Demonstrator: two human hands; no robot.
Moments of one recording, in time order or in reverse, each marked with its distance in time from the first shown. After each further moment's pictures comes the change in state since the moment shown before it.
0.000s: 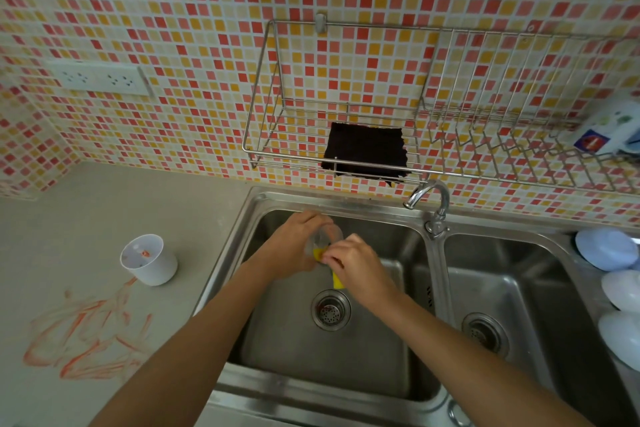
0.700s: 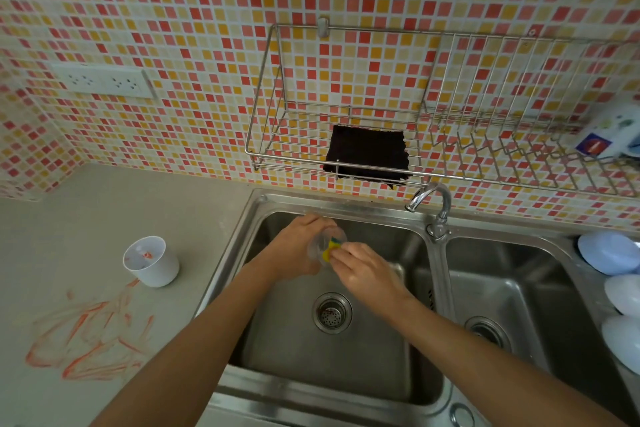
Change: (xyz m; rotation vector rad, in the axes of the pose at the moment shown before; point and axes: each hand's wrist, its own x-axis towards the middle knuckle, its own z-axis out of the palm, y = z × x) left_hand -0.001 0.017 -0.011 -0.003 0.021 0.083; right_hand -0.011 0.018 0.005 -0.441 0.154 -0.416
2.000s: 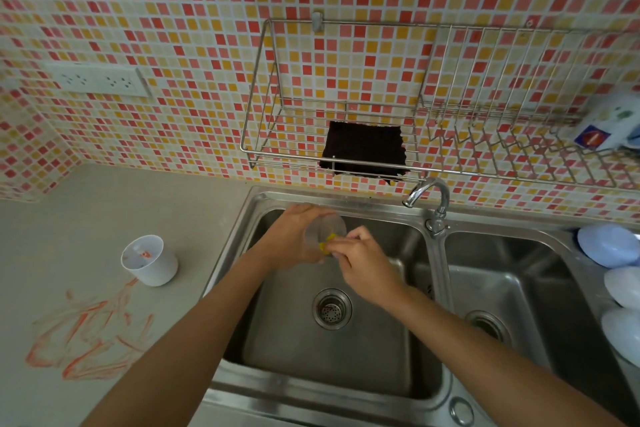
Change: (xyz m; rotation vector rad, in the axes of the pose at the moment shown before) left_hand 0.005 -0.008 -0.003 -0.062 0.052 -0.069; right_hand 0.015 0.000 -0.021 0.522 -0.179 0.478
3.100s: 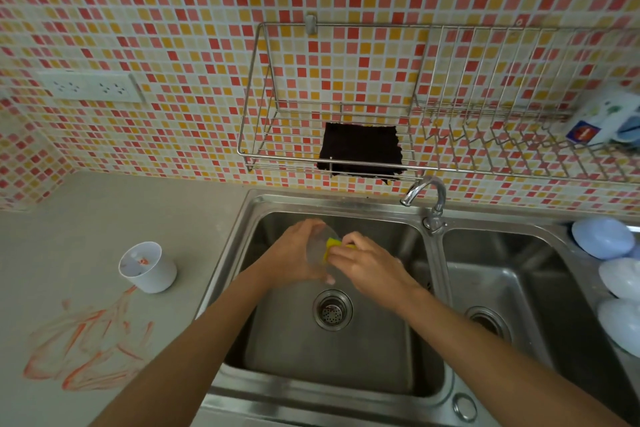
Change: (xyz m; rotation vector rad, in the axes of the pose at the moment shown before) left_hand -0.016 -0.002 0.015 -0.153 -0.152 -0.181; right_hand -0.010 0.013 -0.005 -0.347 -0.055 -0.359
